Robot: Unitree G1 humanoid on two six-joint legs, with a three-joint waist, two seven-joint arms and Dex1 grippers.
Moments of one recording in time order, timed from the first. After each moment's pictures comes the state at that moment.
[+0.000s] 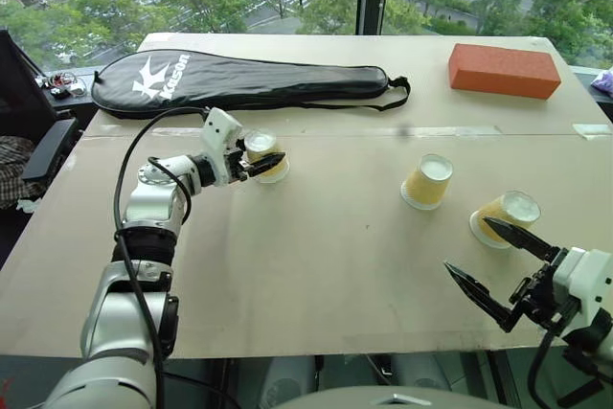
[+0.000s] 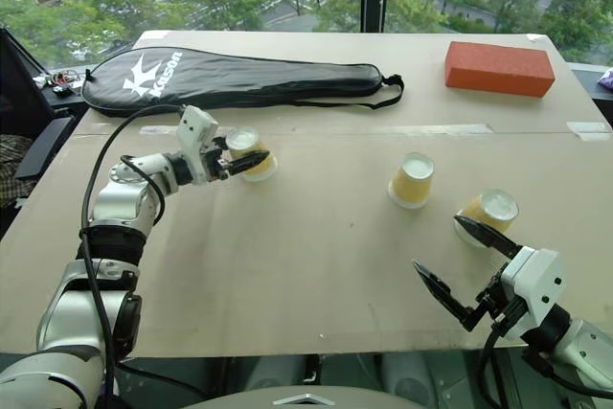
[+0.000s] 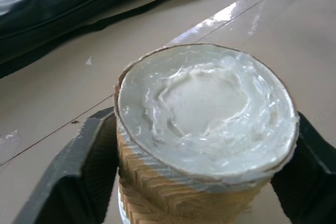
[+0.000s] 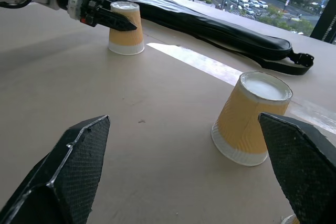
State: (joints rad) left arm -0.68 0.61 0.02 0.61 -0.29 0.15 -1.00; right arm 0.57 -0.46 -0.33 -0.79 0.47 0.12 0.77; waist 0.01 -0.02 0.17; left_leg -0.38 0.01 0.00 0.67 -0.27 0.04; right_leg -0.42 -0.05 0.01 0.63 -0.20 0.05
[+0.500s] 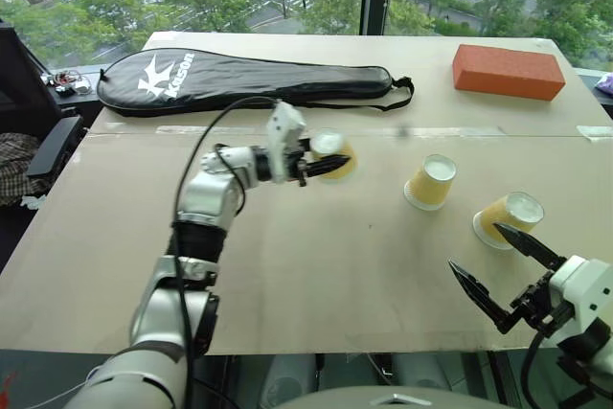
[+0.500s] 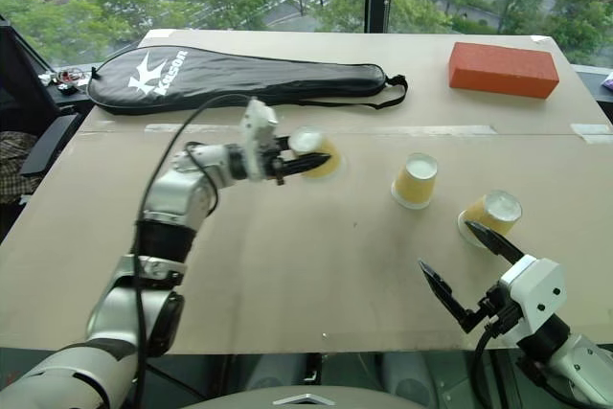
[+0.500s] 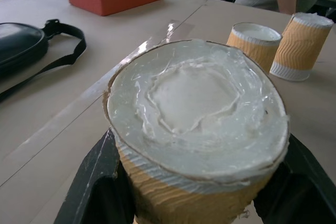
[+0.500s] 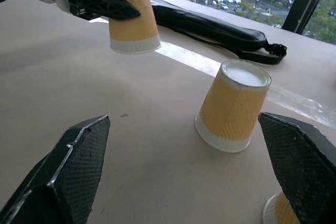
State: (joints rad) left arm -0.72 0.38 -0.10 0.38 -0.33 0.25 -1.11; right arm 0.65 -0.41 -0.30 -0.79 0.41 0.07 0.69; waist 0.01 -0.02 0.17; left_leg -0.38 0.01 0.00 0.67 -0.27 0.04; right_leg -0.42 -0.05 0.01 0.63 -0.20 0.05
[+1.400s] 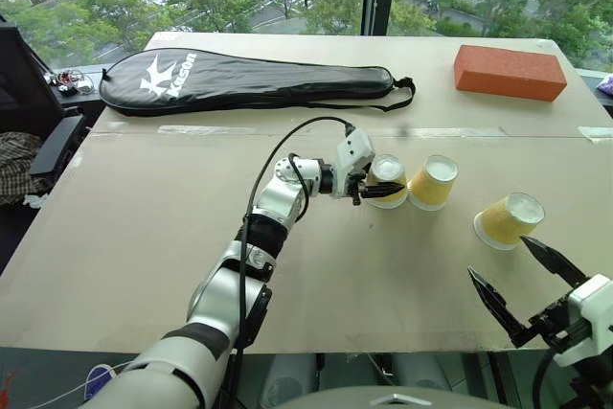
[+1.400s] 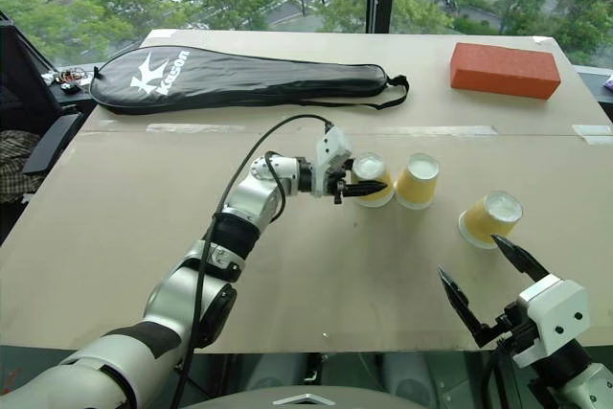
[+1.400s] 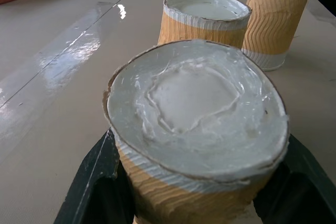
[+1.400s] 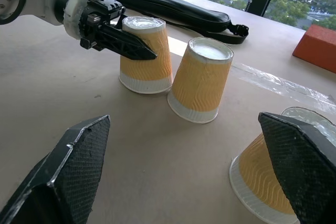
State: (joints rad) left arm -0.82 0.15 -0.23 0.66 -0.14 0.05 -1.11; right arm 0.79 -0.37 -0.34 -0.83 0.38 0.00 0.60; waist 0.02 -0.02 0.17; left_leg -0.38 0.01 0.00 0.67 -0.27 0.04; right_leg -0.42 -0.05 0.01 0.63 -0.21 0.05
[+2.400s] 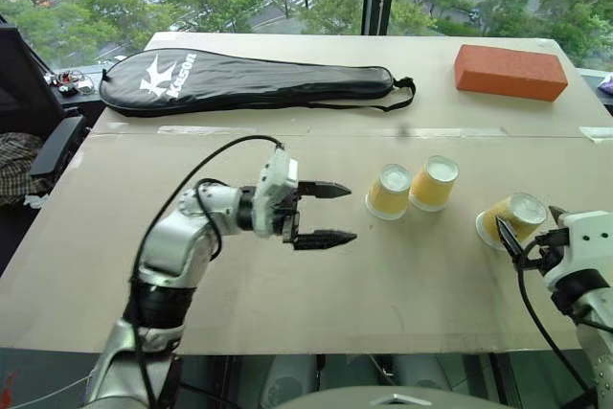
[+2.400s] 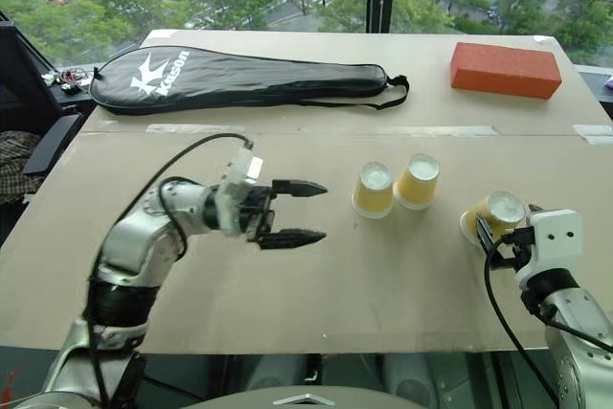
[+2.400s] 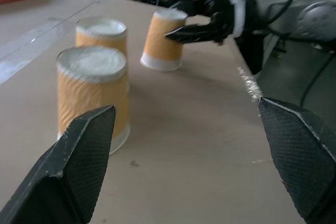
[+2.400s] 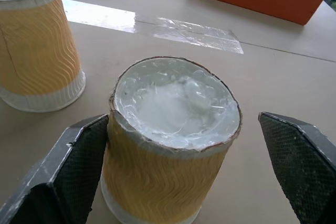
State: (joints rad) left arm -0.35 0.59 -0.04 -0.31 -0.62 0.56 -1.30; right arm 0.33 -0.39 -0.37 -0.58 0.30 0.43 0.30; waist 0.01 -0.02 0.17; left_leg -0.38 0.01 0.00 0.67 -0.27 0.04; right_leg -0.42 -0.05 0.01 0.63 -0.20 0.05
